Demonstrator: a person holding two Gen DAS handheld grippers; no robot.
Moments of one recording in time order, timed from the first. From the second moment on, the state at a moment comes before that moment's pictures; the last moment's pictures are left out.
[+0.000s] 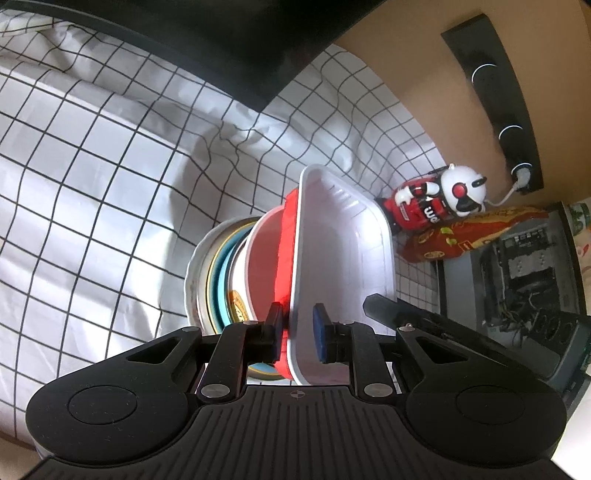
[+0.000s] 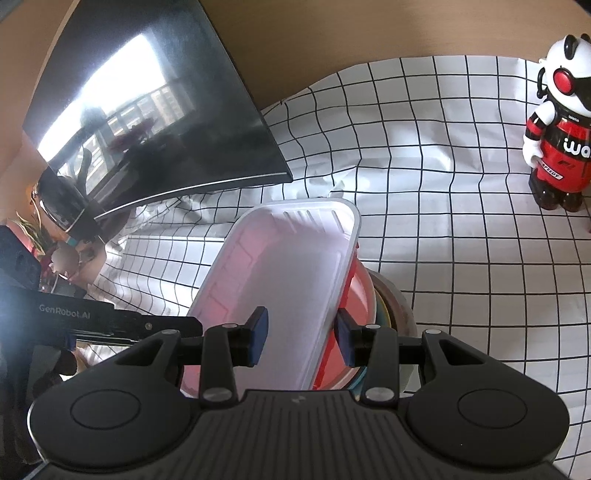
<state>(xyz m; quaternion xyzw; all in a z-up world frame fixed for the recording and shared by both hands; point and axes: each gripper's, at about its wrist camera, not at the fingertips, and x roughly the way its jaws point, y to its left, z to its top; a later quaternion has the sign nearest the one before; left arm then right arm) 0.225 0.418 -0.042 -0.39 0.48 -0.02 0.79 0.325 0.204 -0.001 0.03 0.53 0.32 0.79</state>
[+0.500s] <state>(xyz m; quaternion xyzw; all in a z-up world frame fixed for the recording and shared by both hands) 0.219 0.421 -0.028 -0.37 0.45 -0.02 0.81 0.324 0.202 0.004 0.03 0.52 0.30 0.80</state>
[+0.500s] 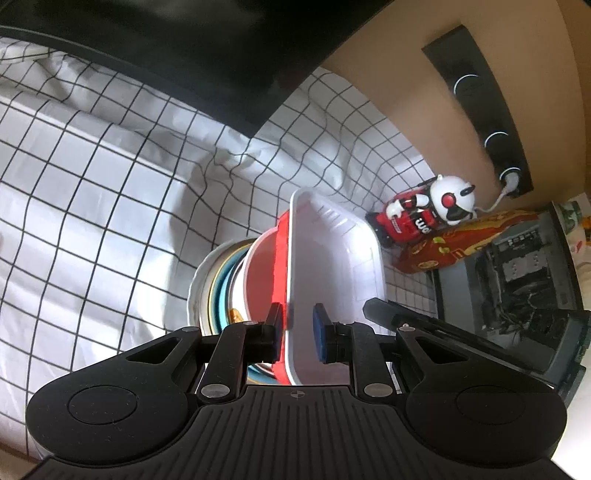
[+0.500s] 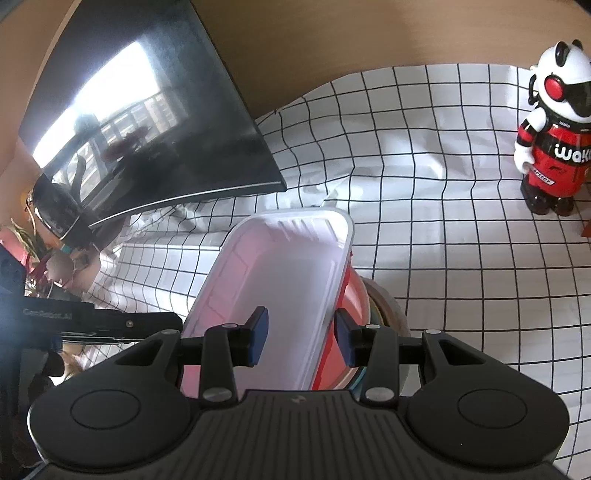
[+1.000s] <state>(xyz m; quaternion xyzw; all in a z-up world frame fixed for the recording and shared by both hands) 0.233 0.424 -0.040 -0.36 0.46 -0.06 0.81 0.321 0.211 0.002 0.03 0.51 0.26 0.82</state>
